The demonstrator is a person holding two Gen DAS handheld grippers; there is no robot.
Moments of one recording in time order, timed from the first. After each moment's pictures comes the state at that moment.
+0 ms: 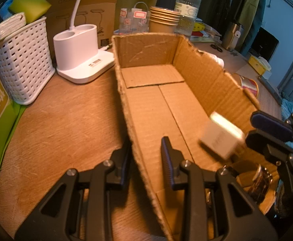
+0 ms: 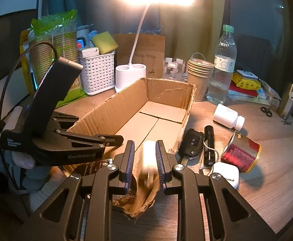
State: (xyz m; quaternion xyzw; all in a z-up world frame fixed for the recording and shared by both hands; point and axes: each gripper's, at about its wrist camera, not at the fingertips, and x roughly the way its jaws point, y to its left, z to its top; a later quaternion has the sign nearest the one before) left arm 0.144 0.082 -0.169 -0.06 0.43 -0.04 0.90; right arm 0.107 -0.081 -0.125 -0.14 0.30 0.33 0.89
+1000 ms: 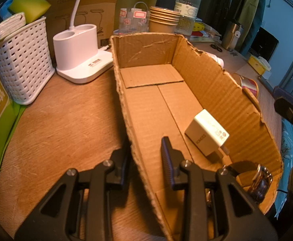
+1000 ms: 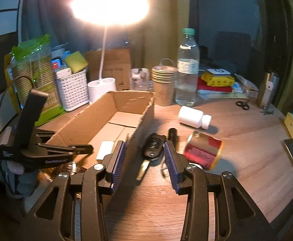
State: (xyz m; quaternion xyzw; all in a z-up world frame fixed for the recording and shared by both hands) left arm 0.144 0.081 -0.169 -0.06 0.43 -0.04 0.90; right arm 0.122 -0.140 -0.104 -0.09 0.28 0.27 0.92
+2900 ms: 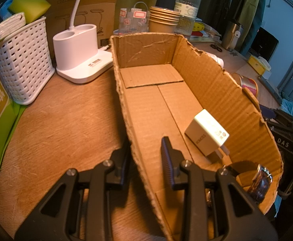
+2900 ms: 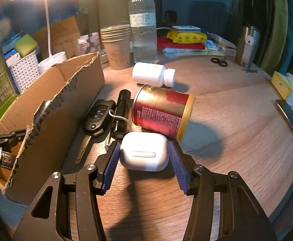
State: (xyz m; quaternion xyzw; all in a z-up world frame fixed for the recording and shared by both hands) left arm 0.144 0.081 -0.169 -0.06 0.43 -0.04 0.90; right arm 0.175 -0.172 -0.163 -0.07 0.38 0.17 0.91
